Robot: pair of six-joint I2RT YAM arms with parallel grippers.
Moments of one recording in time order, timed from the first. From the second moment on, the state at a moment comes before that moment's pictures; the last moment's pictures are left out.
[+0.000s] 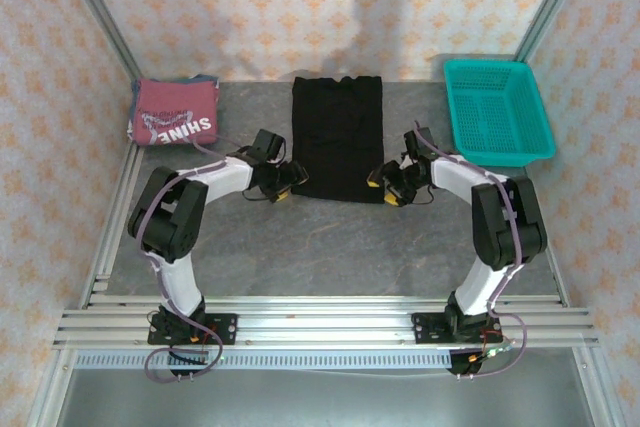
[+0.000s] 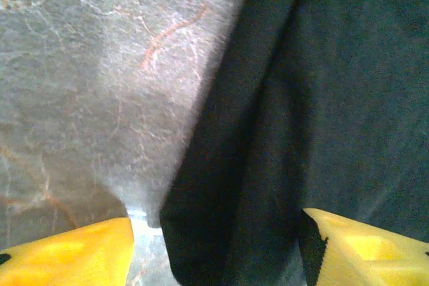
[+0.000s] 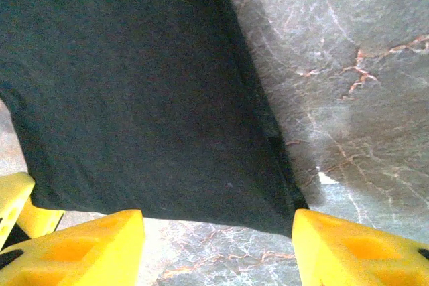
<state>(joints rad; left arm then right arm) -0.35 1.86 1.11 -0.31 0.26 -0.95 0.23 1.74 1.04 -0.49 -0.48 0.82</state>
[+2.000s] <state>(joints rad) -0.54 1.39 1.17 -0.64 0.04 -1.03 0.28 1.30 1.07 -0.71 -0.49 1.05</state>
